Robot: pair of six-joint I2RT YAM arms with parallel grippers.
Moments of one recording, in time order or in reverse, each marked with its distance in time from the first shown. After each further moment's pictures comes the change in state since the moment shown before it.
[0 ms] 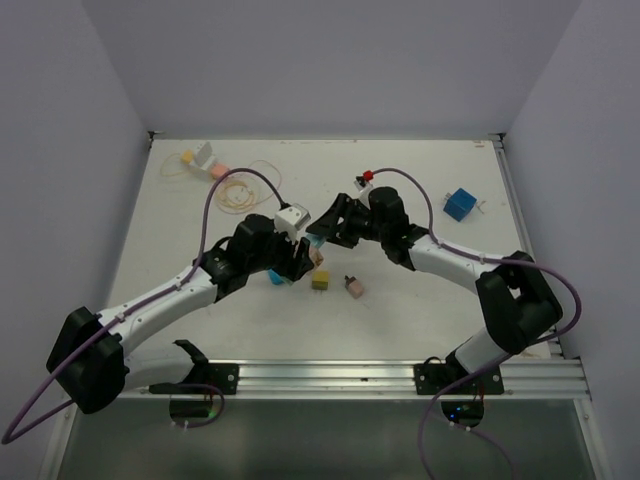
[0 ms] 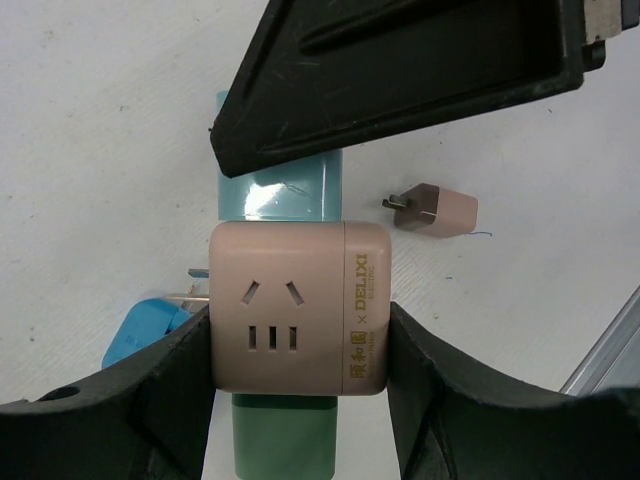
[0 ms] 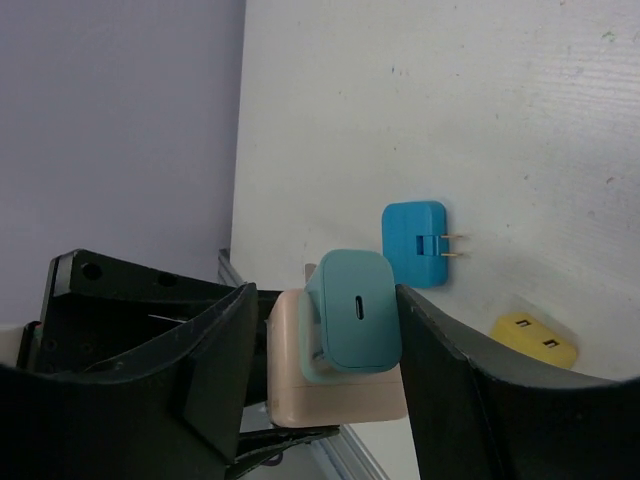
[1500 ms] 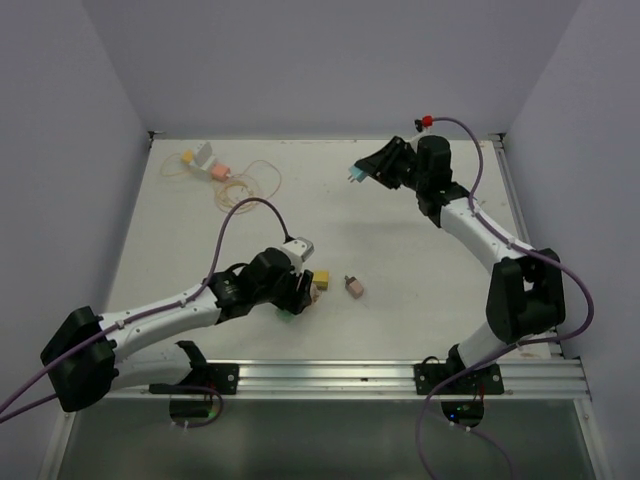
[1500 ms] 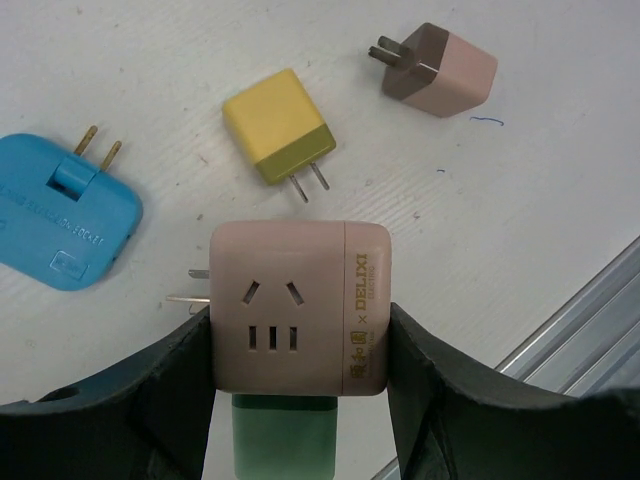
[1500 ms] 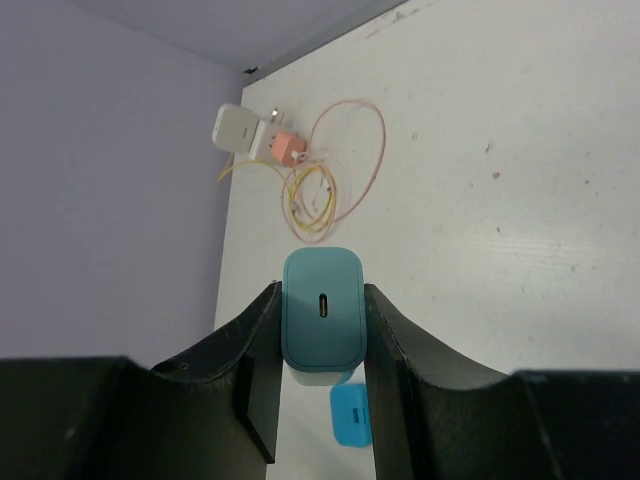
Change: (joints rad) left arm -0.207 -0.040 -0.122 -0.098 -0.178 -0.220; right arm -0.295 0.035 0.278 -0.146 0.053 -0.112
